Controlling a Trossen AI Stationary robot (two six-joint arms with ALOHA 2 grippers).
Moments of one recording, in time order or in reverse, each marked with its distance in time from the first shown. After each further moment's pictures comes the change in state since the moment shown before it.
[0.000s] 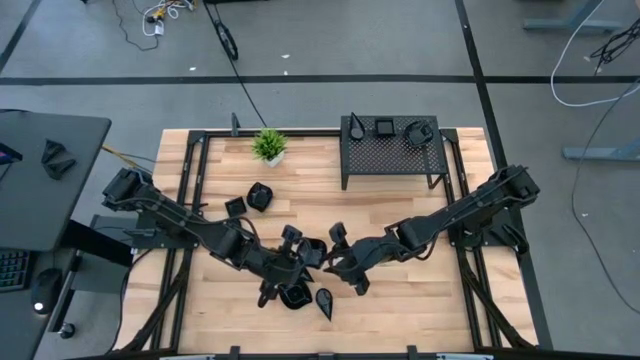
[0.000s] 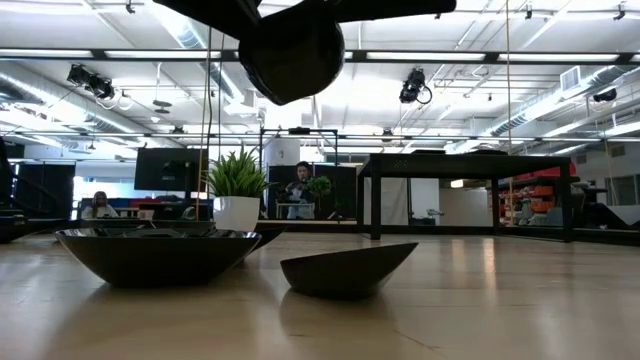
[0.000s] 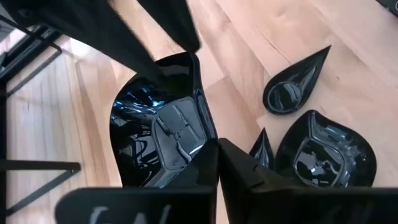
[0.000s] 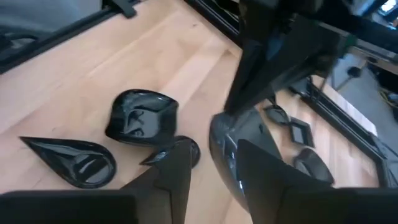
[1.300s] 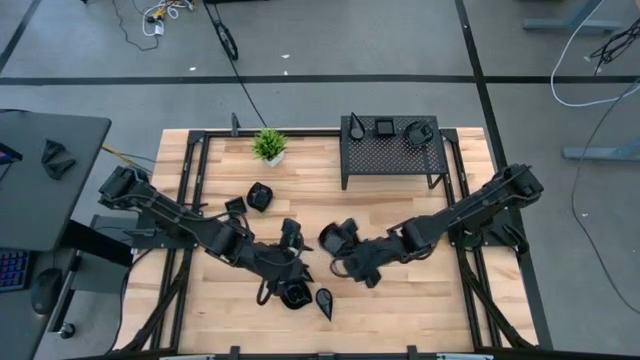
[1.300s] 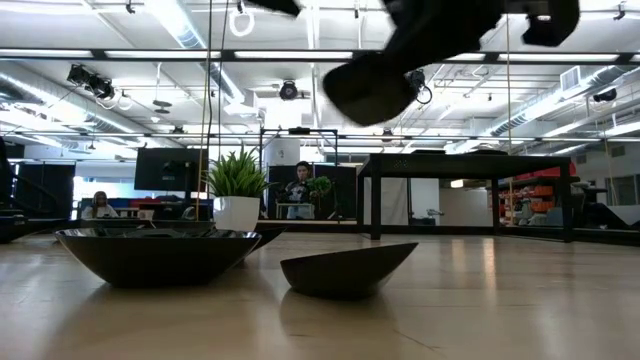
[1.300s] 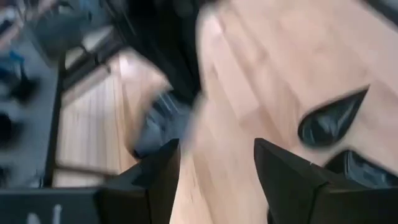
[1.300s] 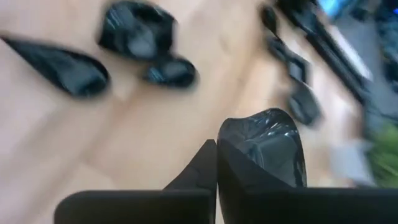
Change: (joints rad) left arm 0.003 -0.039 0.001 0.087 -0.113 0.006; right arm 0.026 -0.042 -0.001 -0.284 0.143 0.020
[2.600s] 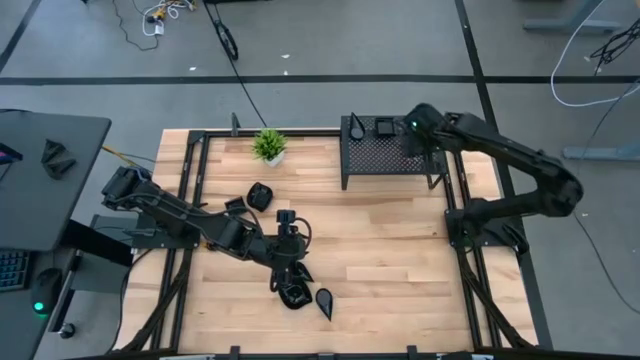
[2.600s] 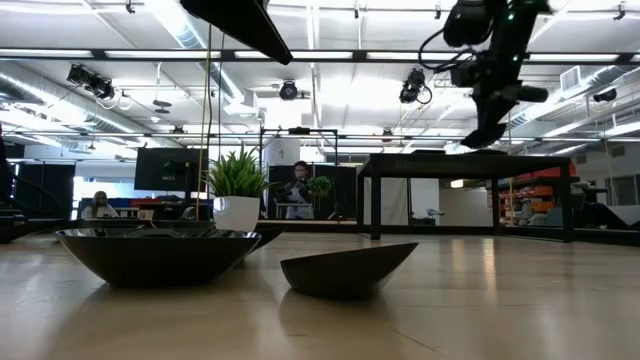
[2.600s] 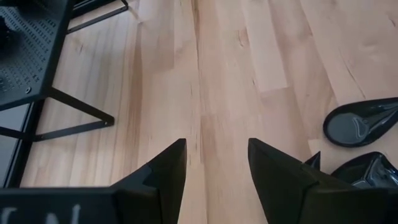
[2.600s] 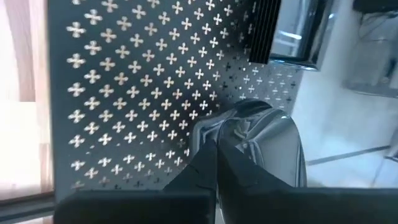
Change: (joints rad) left arm 0.061 0.022 0.000 -0.093 -0.030 -0.265; right arm -1.060 -0.378 0.001 -0.715 -0.017 -0.471
